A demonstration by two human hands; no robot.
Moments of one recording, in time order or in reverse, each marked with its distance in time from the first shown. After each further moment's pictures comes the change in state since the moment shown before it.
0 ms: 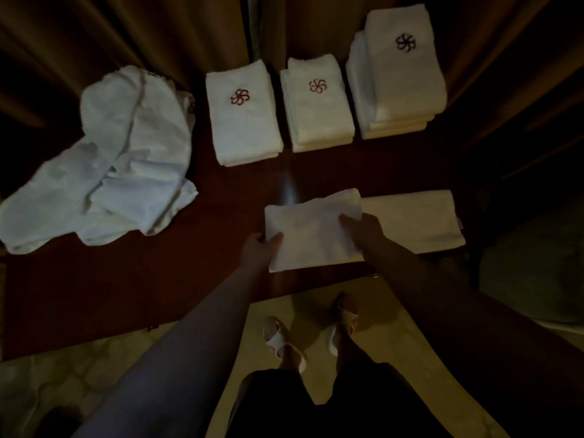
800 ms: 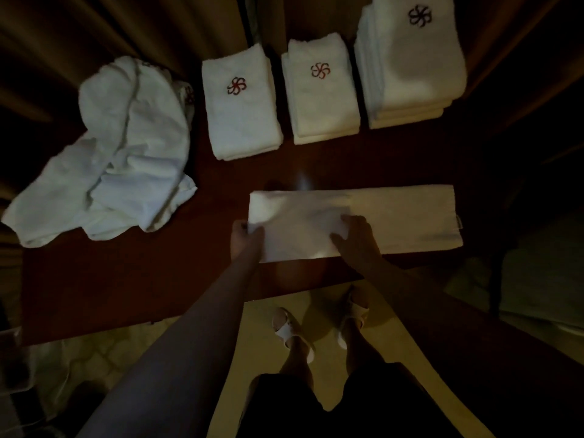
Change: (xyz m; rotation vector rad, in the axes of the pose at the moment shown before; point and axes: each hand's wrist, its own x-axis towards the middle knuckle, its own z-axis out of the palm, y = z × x) left_hand 0.008 0.009 0.000 -0.117 0.246 -0.027; right_hand 0.026 0.044 0.001 -0.597 -0.087 -0.351
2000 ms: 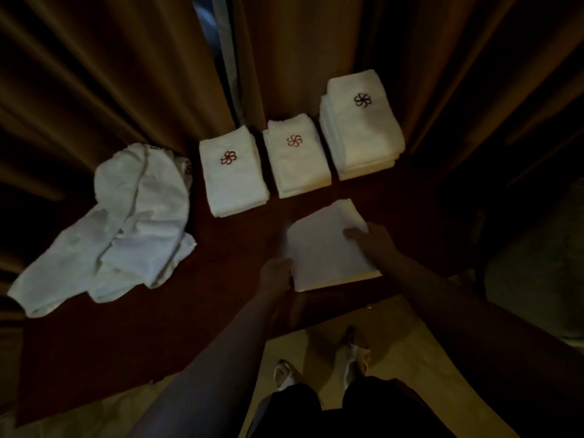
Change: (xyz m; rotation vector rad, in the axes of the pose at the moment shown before) left_hand -0.056 0.057 0.021 -0.116 -0.372 -0.051; right_hand -0.012 -0.039 -0.102 0.608 0.141 0.213
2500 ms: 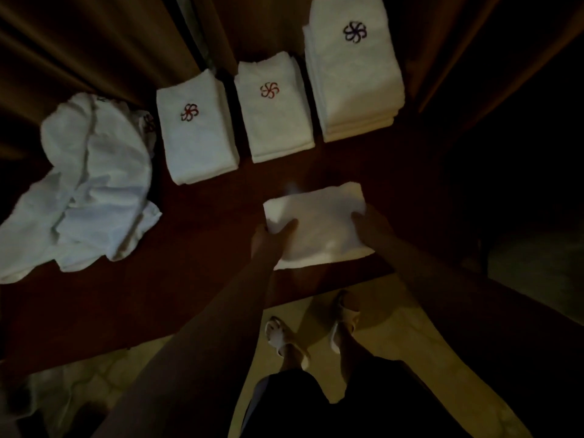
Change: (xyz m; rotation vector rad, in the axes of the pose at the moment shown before) left_hand 0.052 0.003 0.074 0.203 0.190 -0.050; right_hand 0.093 0.072 -0.043 -0.449 -0.050 0.078
